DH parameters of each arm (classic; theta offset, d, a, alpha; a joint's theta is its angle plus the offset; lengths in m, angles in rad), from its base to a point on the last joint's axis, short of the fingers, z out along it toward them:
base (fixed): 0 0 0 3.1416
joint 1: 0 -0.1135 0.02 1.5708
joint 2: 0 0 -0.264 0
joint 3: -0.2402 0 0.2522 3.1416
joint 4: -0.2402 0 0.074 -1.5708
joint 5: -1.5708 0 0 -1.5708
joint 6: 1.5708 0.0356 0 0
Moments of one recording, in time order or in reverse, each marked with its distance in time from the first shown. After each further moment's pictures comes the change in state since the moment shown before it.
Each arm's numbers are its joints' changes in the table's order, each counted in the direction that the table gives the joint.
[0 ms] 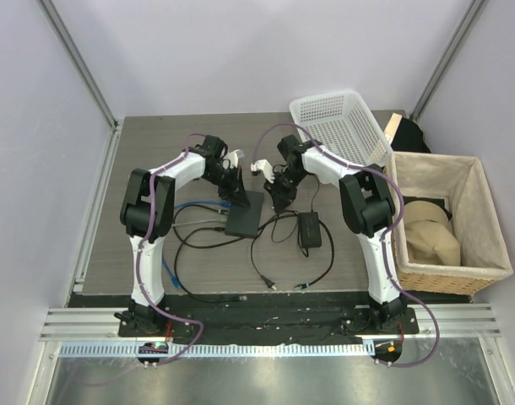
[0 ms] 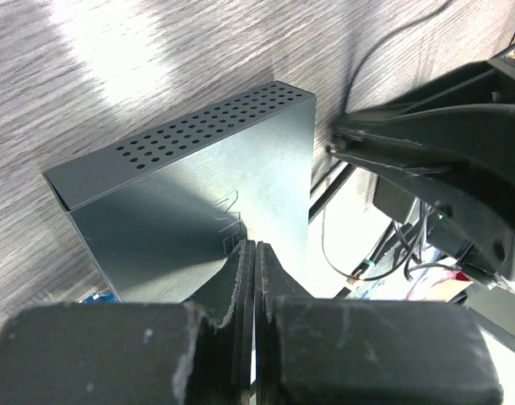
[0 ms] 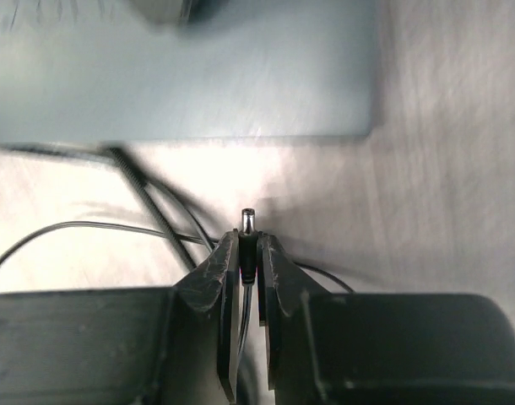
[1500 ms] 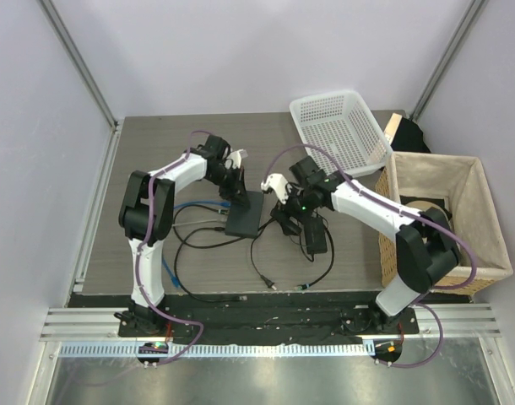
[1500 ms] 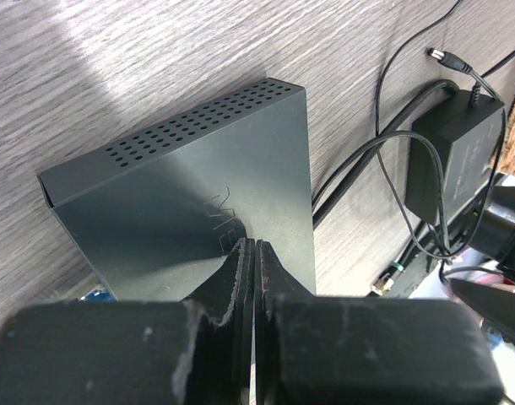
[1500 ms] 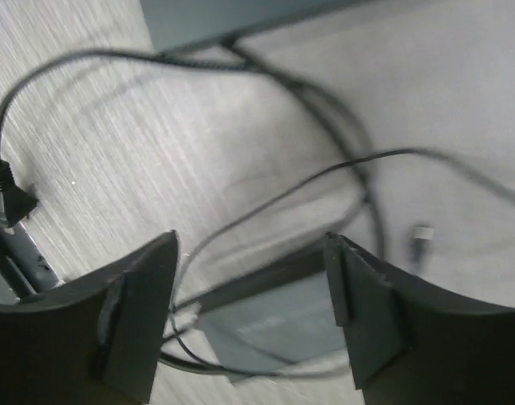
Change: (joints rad) left arm 0.018 -0.038 0.023 0.021 0.054 0.061; right arm -0.095 -0.658 0.600 0.249 -0.241 0.281
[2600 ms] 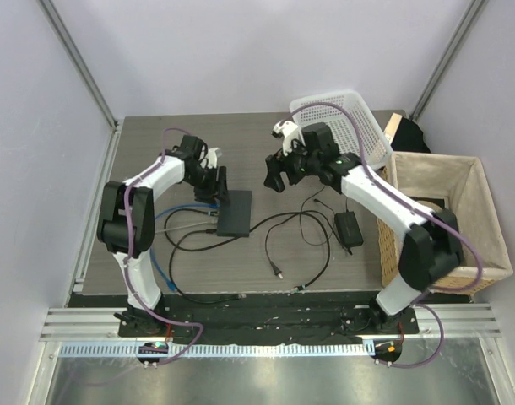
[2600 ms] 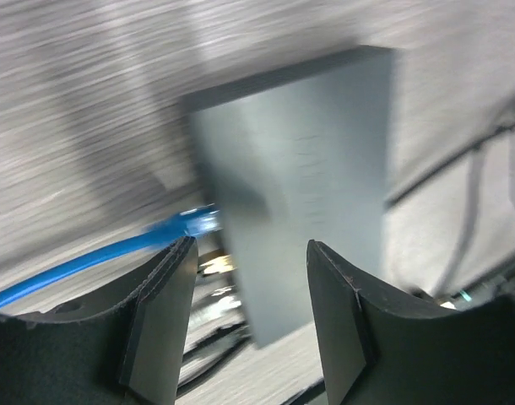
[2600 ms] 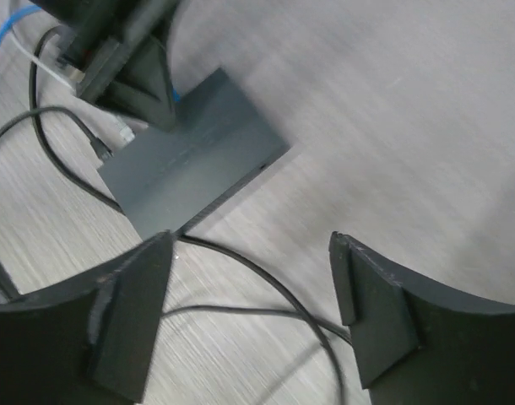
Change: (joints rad) left arm -0.093 -0.193 0.135 -0.023 0.179 0.060; right arm 0.071 -0.016 -0.142 0.299 0.029 0.387
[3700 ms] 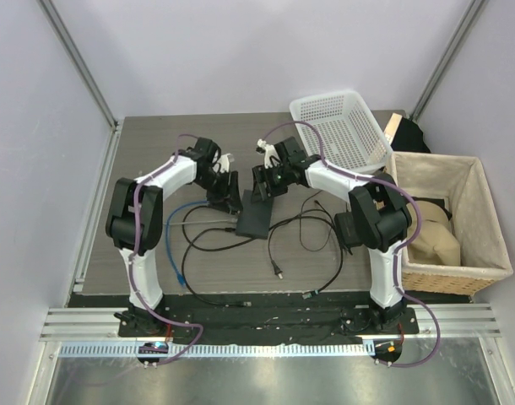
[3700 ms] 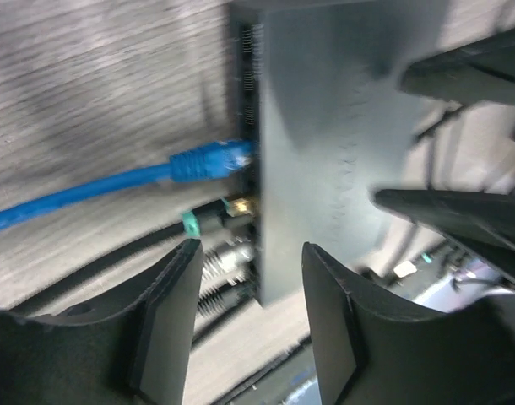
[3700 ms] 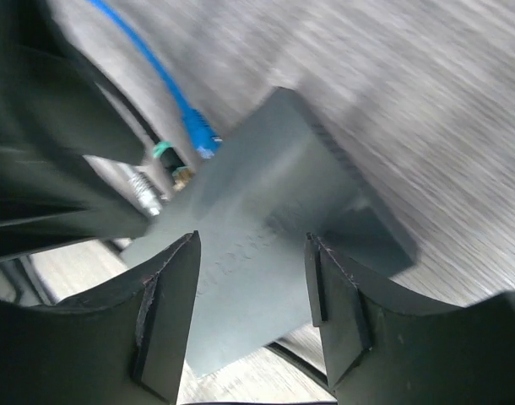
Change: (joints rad) left arm 0.070 0.045 -0.018 -0.041 -0.049 -0.109; right arm -0.029 0.459 -0.152 0.022 0.135 0.285
